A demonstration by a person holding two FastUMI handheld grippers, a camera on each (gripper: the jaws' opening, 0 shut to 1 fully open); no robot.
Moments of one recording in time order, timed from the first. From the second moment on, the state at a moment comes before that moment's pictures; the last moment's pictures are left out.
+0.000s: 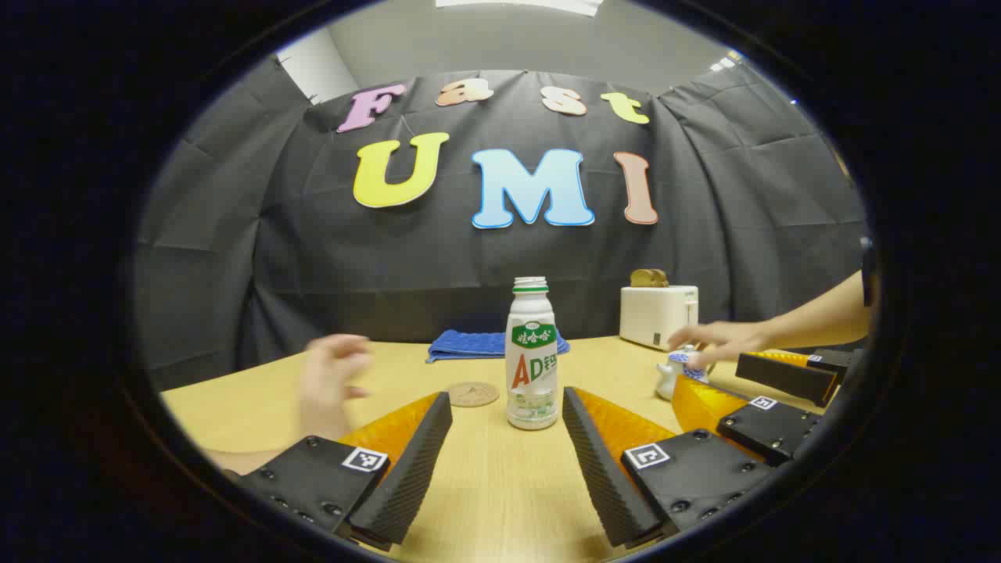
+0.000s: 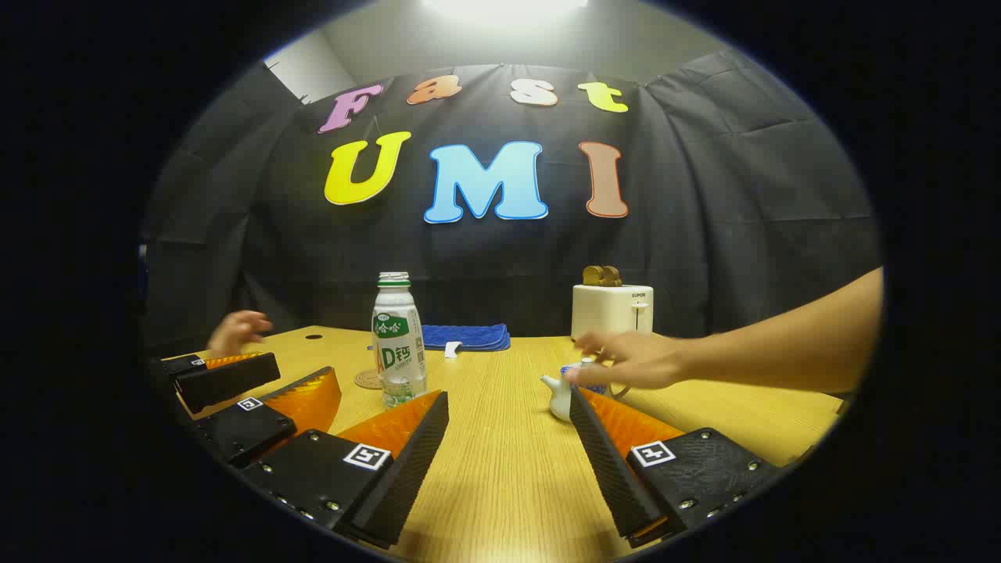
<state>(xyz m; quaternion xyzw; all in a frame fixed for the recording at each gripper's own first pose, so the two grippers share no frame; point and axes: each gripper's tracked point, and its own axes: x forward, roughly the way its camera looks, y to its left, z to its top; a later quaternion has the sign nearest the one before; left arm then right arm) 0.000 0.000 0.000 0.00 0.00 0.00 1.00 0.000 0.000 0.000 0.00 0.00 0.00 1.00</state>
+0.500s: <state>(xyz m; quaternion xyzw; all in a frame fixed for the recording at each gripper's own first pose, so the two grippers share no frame) 0.001 0.001 0.001 0.00 0.00 0.00 1.00 0.000 0.007 -0.001 0.00 0.00 0.02 1.00</state>
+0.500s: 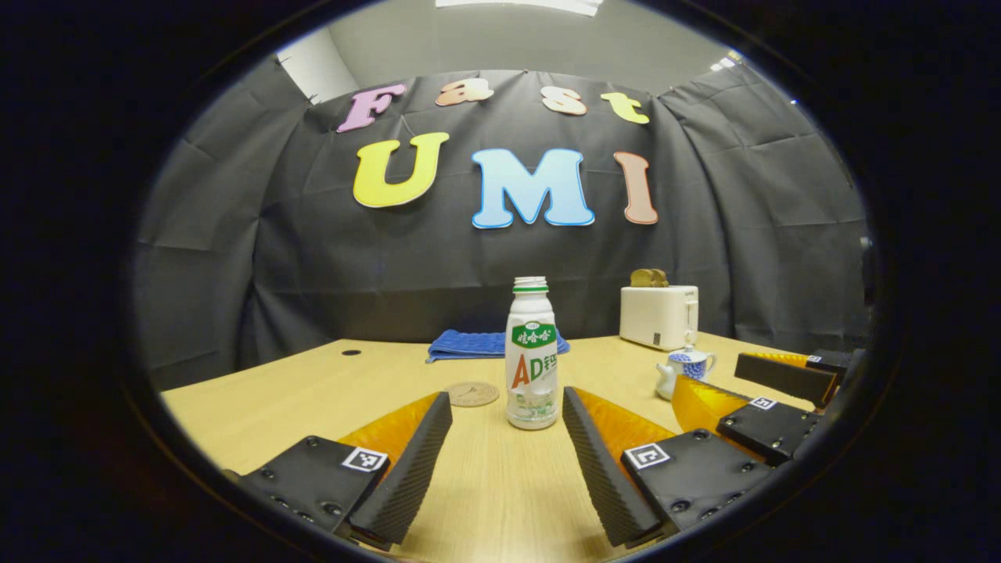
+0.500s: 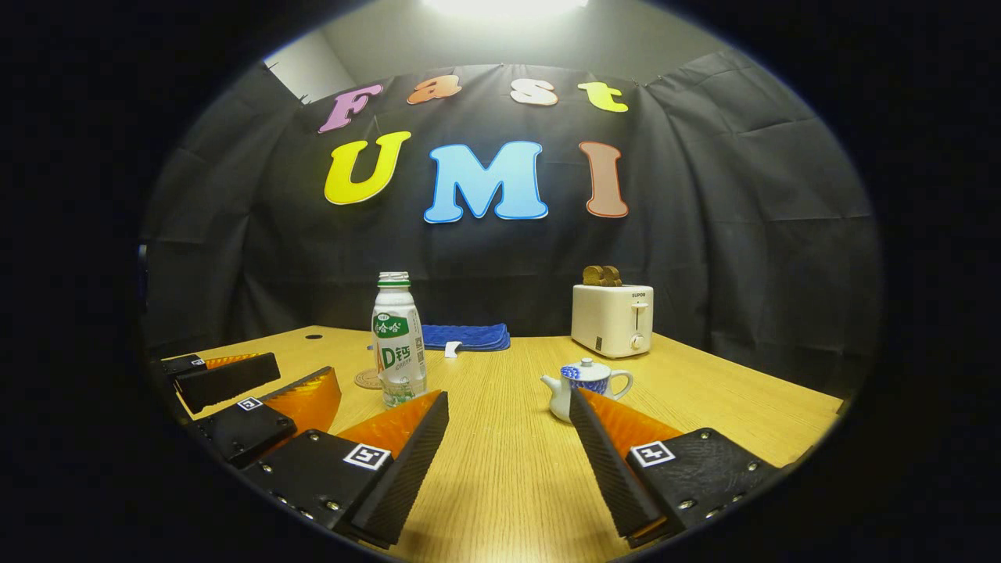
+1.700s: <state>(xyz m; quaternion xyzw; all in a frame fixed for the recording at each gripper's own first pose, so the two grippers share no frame) 0.047 -0.038 0.020 -0.04 -0.01 -0.09 1.00 0.038 -0.044 0.020 0.02 0.00 0.05 1.00</state>
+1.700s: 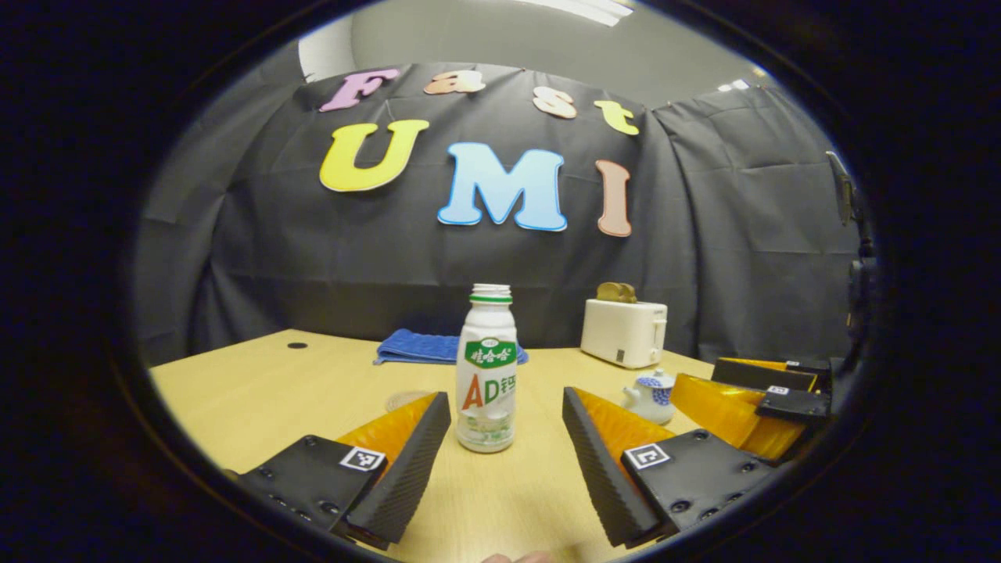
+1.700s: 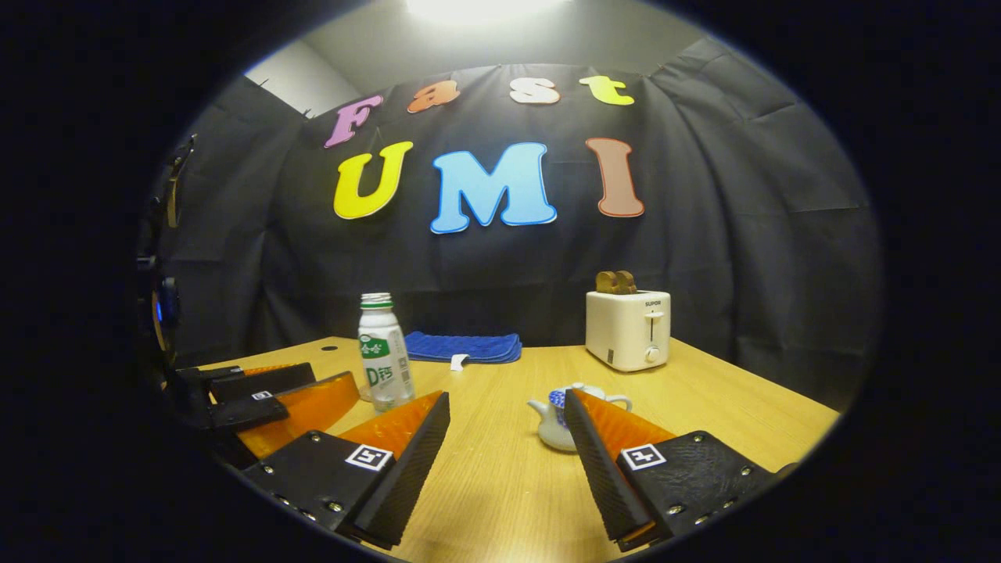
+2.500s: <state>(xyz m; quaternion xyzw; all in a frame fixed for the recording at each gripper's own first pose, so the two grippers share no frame) 0.108 -0.042 0.029 -0.03 -0.02 -0.12 0.99 0.145 -0.088 -0.008 -0.02 0.08 0.00 1.00</state>
